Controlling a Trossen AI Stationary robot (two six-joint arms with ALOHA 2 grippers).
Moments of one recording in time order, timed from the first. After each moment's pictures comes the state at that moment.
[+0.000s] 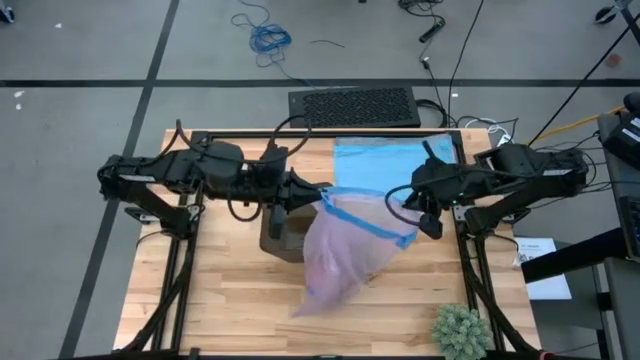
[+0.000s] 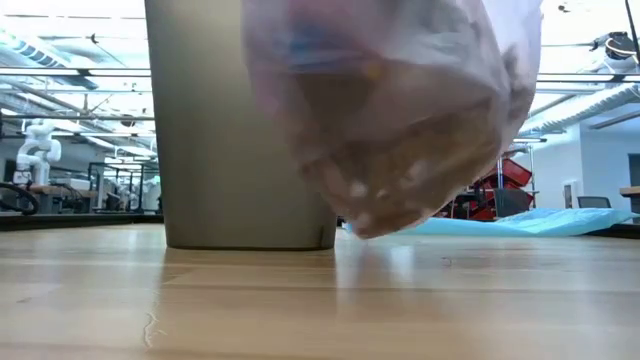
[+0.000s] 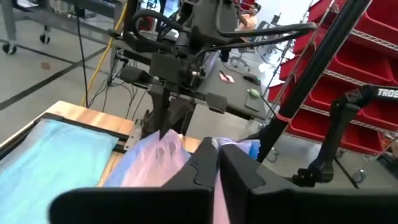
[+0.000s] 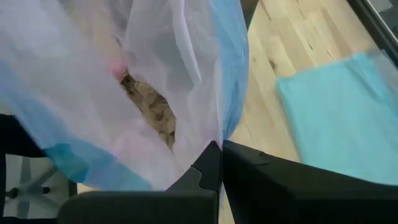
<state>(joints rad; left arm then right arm) -0.21 1.44 1.84 -0.52 -0.15 -0.33 0.24 1.19 1.60 -1.31 0.18 0.51</state>
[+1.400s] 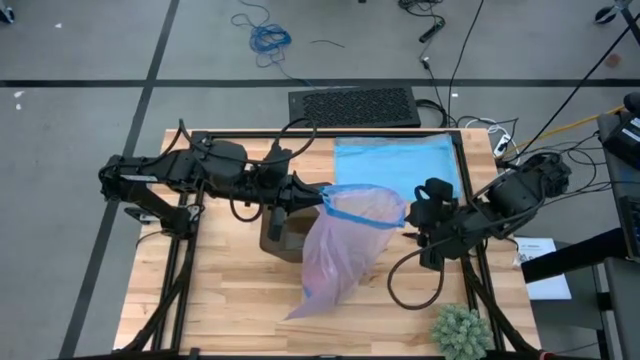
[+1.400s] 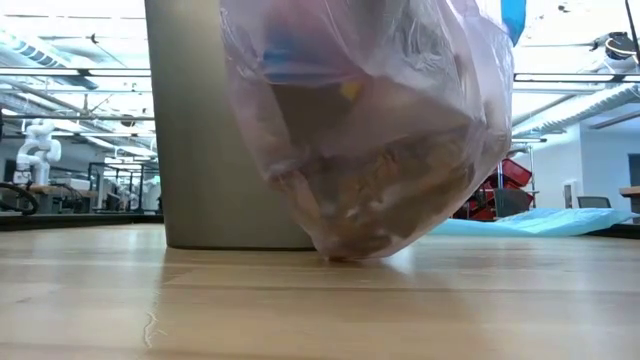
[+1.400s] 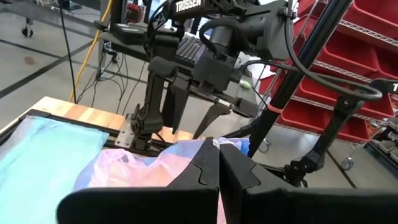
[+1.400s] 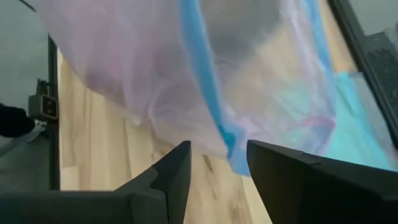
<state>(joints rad) -0.19 1.45 1.84 -0.53 -0.09 -0.33 0.56 1.42 1.85 -1.52 0.44 0.66</state>
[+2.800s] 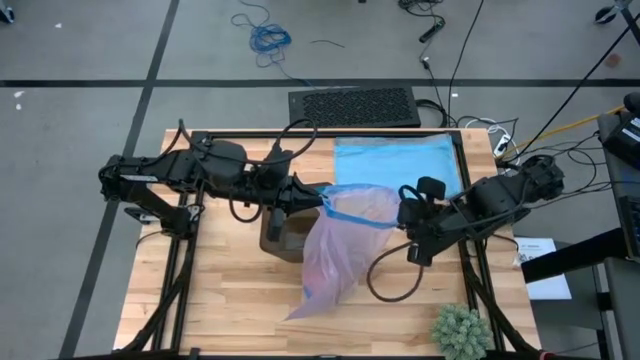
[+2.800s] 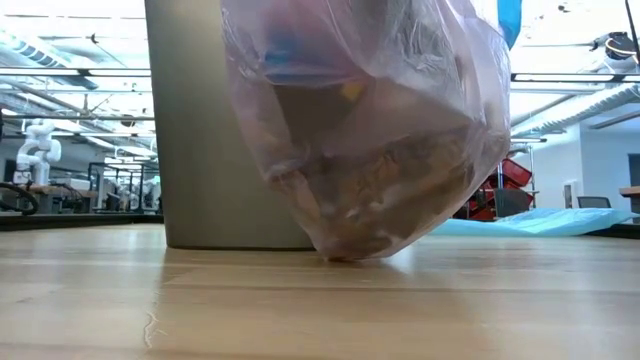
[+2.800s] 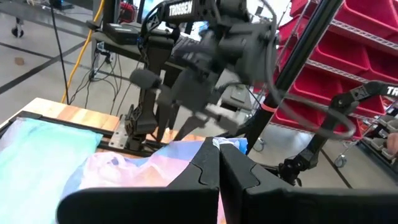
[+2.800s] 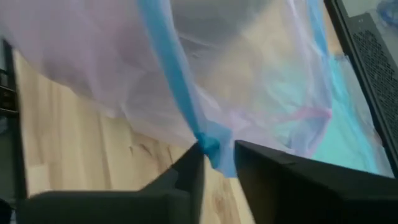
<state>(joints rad) -0.19 1.45 1.84 -0.52 -0.06 -0.33 0.49 1.45 1.80 -1.54 0.42 0.64</state>
